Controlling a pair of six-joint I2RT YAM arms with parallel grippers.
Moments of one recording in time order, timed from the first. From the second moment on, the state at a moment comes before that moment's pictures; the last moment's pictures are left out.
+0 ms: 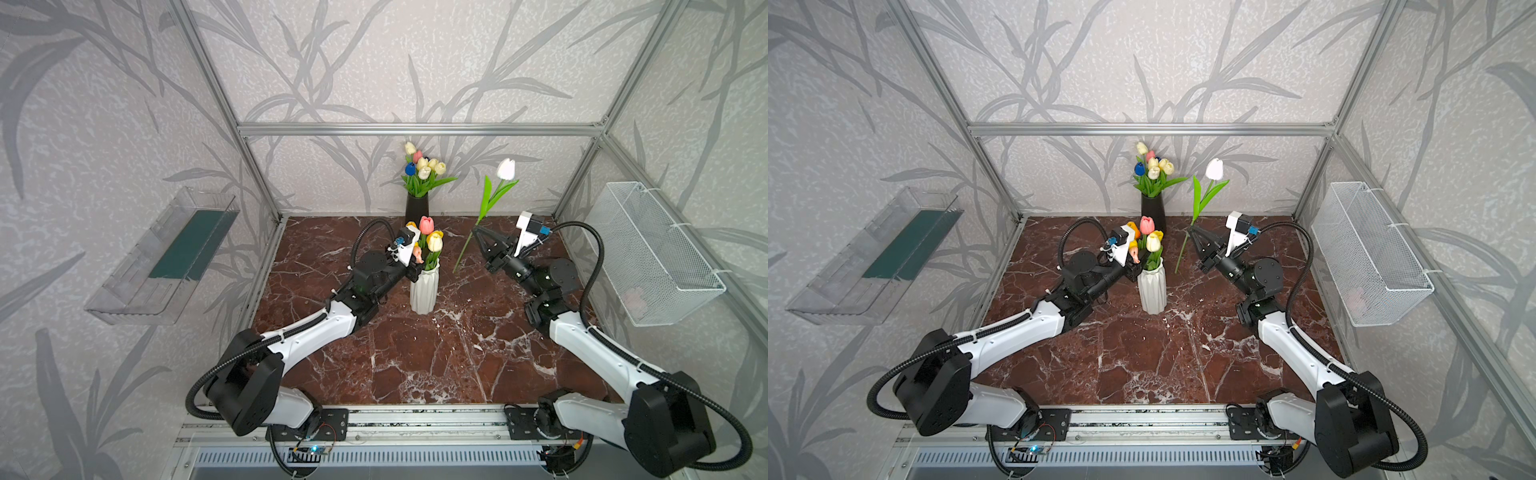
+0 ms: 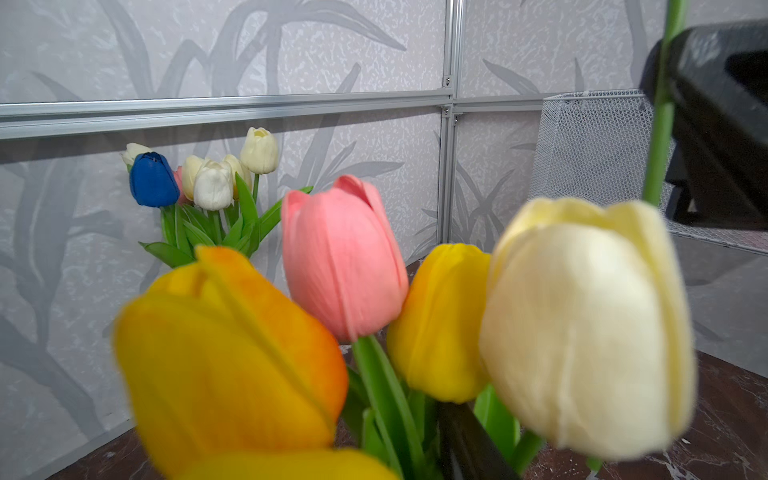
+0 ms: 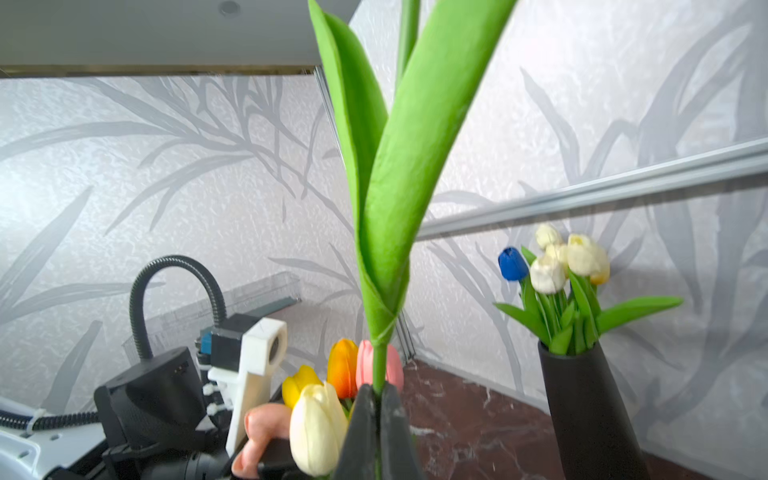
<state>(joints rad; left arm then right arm) -0.65 1.42 0.87 0.58 0.06 0.05 0.32 1.19 0.71 0.97 -0.51 0.57</state>
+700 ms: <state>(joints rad) -0.65 1.41 0.87 0.58 0.06 0.05 0.42 1.36 0.75 1.14 -0.44 0.56</state>
